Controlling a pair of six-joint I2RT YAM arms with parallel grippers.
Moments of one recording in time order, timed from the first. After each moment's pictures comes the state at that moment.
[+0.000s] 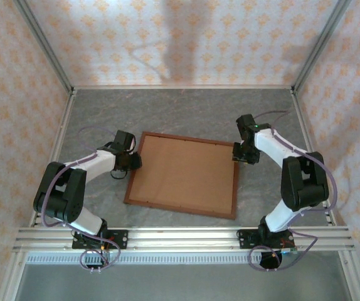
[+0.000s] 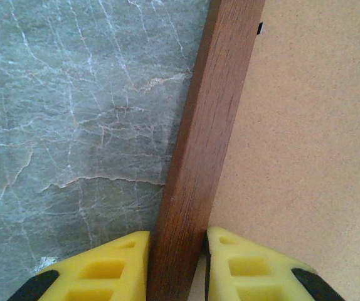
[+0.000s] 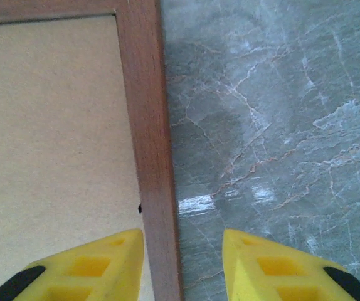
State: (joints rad) left arm -0.21 1.54 0.74 -0.35 0.07 -0.45; right arm 0.21 1.64 1.08 -0.87 0.01 0.43
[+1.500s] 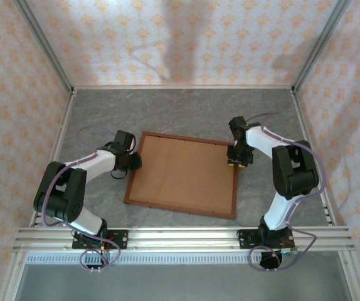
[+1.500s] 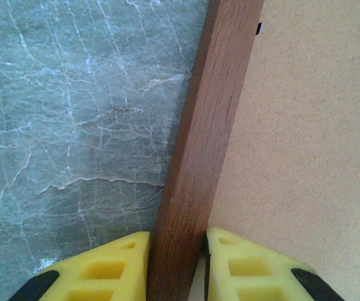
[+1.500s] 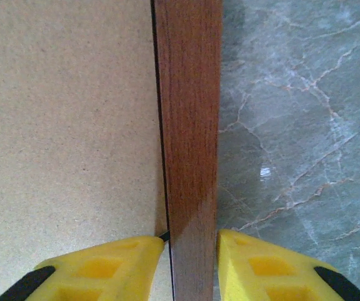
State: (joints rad) left arm -0.21 1.54 0.75 -0.35 0.07 -0.44; right arm 0.26 1.78 1.13 -0.87 -0.03 0.43
